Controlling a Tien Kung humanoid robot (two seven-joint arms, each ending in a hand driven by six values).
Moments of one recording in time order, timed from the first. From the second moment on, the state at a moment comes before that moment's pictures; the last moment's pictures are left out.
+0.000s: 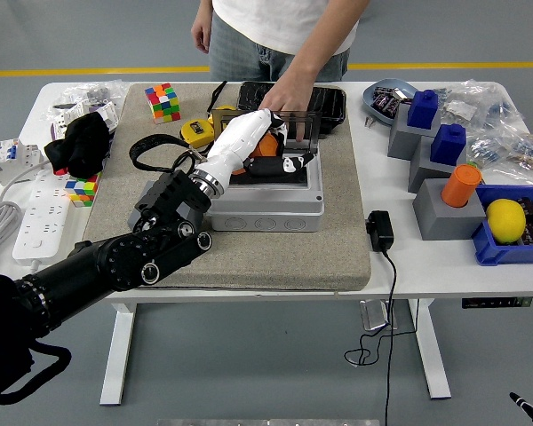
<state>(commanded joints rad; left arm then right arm) -0.88 0.00 -0.41 -0.74 1.33 0.51 -0.20 0.21 -0.31 0.25 0.33 -0.55 -0.24 -0.03</state>
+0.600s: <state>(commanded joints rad) -0.87 0.00 -0.40 -0.79 1.29 0.50 -0.20 0.21 -0.32 0.24 0.33 -0.54 -0.24 -0.03</state>
